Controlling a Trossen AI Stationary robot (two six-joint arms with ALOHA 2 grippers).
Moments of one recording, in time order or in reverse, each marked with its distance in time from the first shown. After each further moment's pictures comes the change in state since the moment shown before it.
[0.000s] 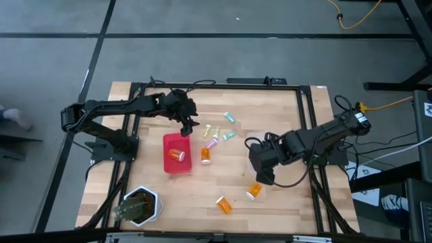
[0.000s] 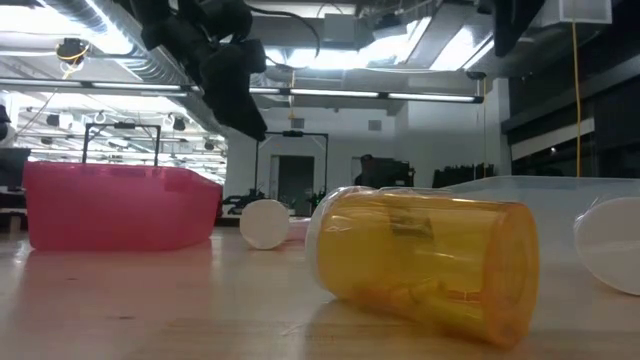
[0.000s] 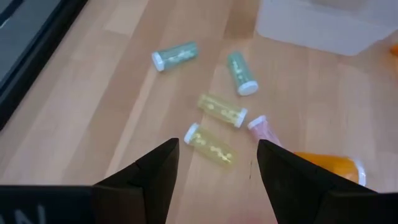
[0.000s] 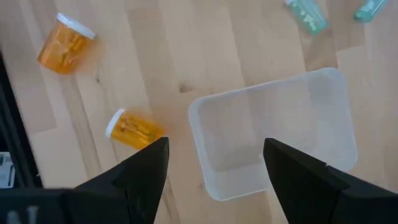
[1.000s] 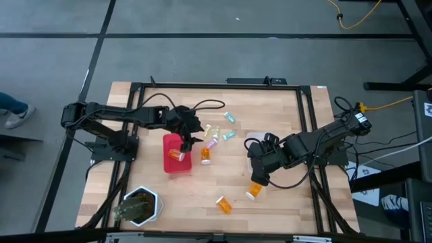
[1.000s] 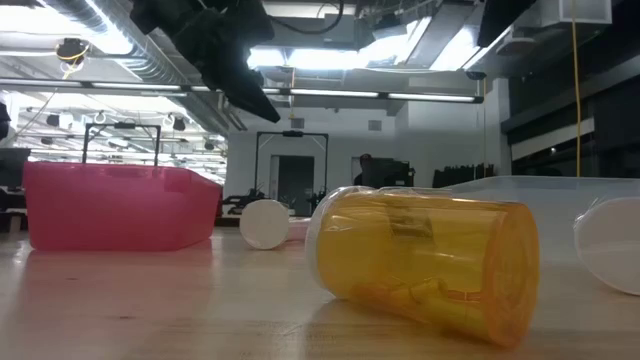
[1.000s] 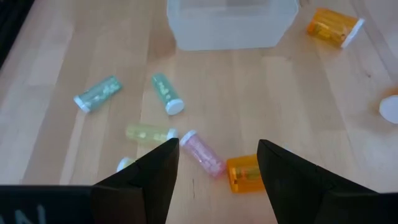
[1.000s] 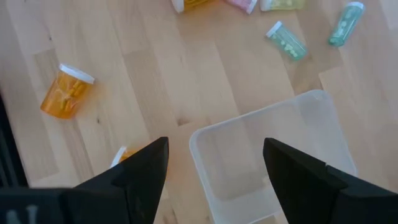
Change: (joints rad) left arm -0.235 0.011 0.000 0.067 -0.028 0.065; right arm 0.038 0.000 0.000 0.068 0.130 0.105
